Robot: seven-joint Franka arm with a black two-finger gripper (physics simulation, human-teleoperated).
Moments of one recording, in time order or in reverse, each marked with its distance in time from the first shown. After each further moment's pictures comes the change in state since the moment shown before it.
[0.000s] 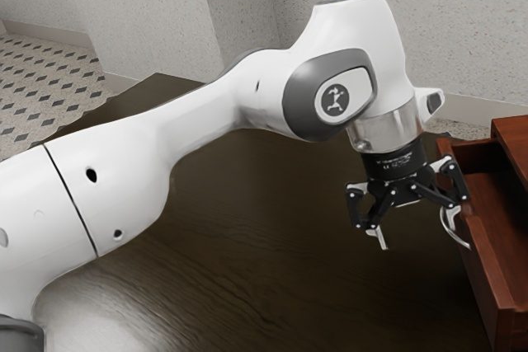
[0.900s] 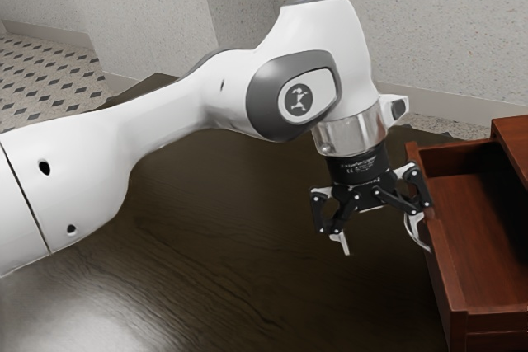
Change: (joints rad) arm 0.019 -0.133 0.007 -0.178 0.021 -0.013 0.007
